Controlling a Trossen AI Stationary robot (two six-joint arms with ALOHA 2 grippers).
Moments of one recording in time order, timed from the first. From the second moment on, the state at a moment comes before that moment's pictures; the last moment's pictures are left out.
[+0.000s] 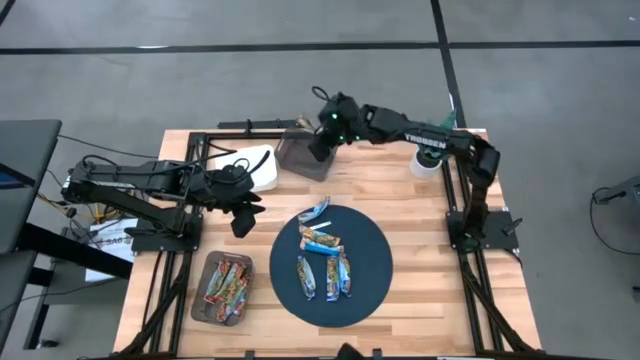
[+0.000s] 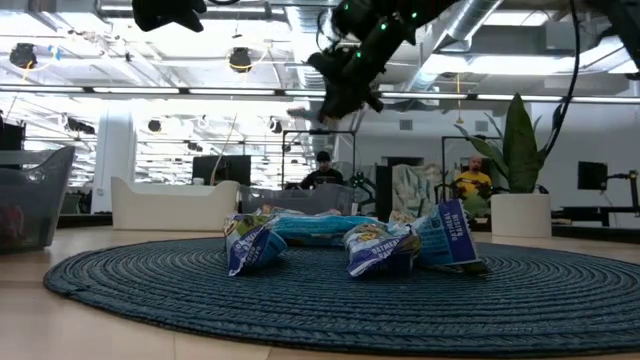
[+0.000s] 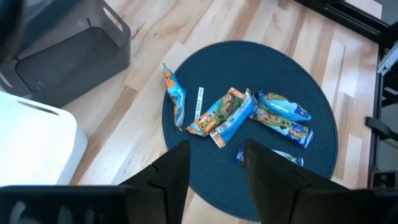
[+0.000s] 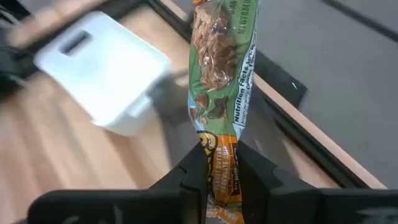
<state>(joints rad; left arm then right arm) -0.11 1.06 1.19 -0.92 -0.21 -0.54 -0.42 1.90 1.72 -0.62 0.05 0.20</state>
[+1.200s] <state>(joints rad) -0.11 1.06 1.19 -0.93 -0.25 -0.54 -0.15 1.89 1.72 -0.99 -0.11 -0.33</state>
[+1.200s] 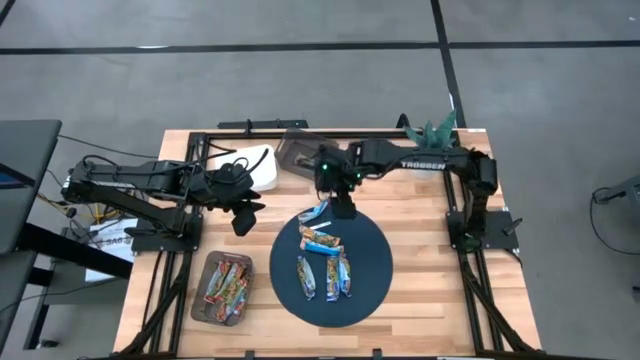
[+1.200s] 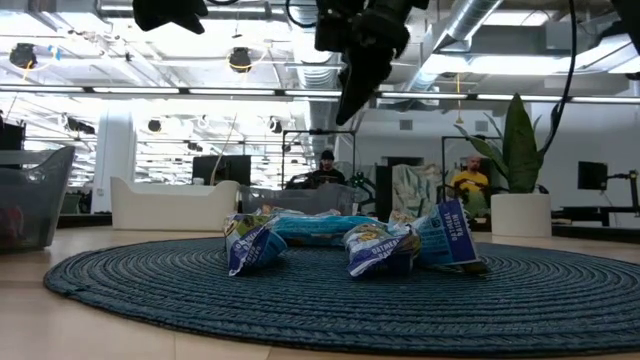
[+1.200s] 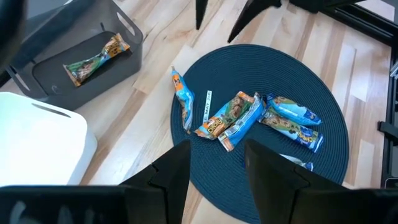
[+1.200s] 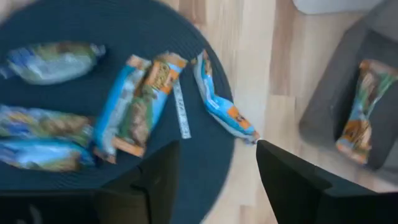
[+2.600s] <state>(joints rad) -0.12 1.24 1.19 -1.03 -0.33 -0.48 -0.12 2.21 1.72 -0.75 0.09 -0.52</state>
